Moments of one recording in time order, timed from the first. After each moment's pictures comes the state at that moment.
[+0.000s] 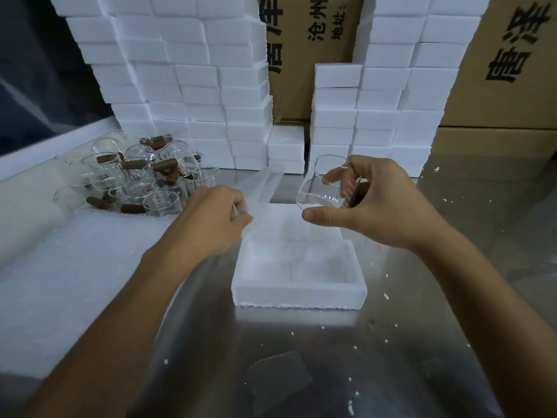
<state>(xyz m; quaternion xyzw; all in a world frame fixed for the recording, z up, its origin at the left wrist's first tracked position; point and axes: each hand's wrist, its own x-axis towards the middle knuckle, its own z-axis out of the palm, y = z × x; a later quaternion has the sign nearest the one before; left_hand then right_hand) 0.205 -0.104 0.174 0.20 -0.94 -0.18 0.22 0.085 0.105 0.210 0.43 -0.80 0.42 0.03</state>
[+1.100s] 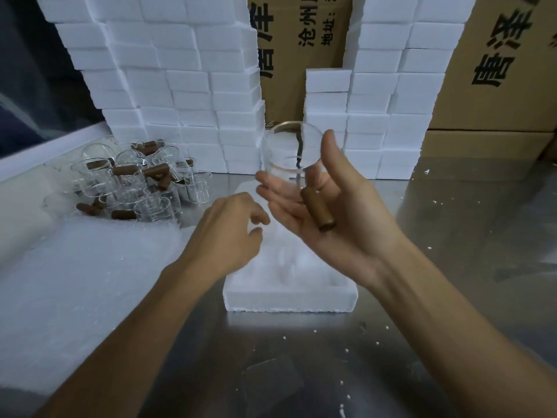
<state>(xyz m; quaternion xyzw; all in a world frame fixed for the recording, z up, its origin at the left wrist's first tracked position) 0.196 -0.073 0.167 0.14 -0.94 -0.17 0.25 0.123 0.083 0.209 0.23 -0.35 0.79 -0.45</state>
